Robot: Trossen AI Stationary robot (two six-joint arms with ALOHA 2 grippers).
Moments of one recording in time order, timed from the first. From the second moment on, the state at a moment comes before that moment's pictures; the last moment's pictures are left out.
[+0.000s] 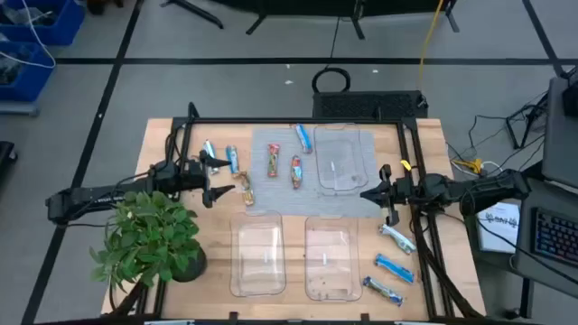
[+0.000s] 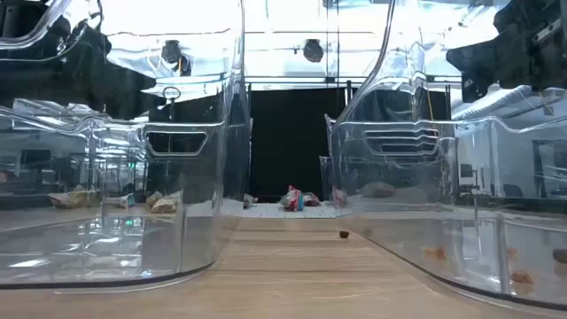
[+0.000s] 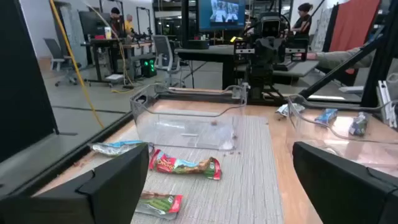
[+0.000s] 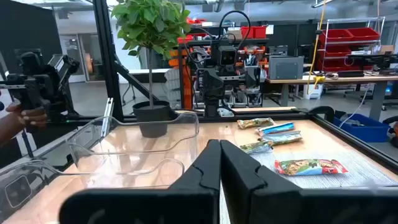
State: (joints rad) left arm 0.29 0.36 0.01 0.35 0.13 -0.01; right arm 0.13 0.20 0.01 0.27 0.10 0.04
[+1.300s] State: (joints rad) left arm 0.29 0.36 0.01 0.33 0.10 -0.05; right arm 0.13 0.72 0.66 -1.10 0.05 0.68
